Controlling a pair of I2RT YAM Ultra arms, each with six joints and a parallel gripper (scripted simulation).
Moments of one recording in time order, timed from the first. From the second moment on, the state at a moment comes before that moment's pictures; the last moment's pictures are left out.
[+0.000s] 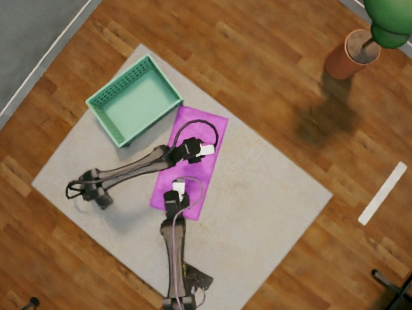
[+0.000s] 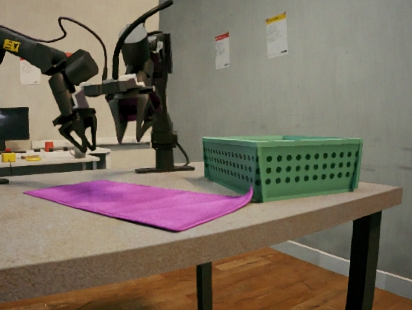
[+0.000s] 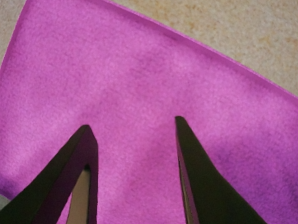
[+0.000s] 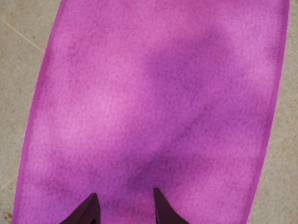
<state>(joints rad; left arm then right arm) -0.33 2.15 1.86 -0.61 0.02 0.11 0.65 1.74 1.30 -0.69 0.00 0.10</state>
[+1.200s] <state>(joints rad) -0.72 1.75 1.27 -0.96 -0.02 0.33 0.40 1.54 0.95 -0.85 -0.05 0.19</state>
